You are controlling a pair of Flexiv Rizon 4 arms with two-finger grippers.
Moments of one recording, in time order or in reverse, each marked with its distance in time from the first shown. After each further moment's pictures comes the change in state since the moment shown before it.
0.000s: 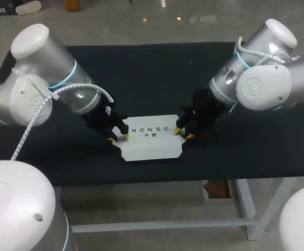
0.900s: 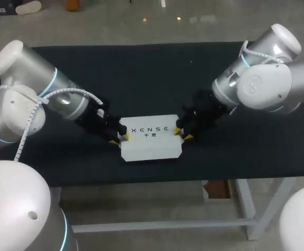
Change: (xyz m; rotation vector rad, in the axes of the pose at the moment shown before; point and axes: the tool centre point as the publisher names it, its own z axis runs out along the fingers) left arm 0.000 -0.002 0.011 -0.007 0.198 -0.028; right arm 0.004 -0.001 0.003 -0.004 0.064 0.005
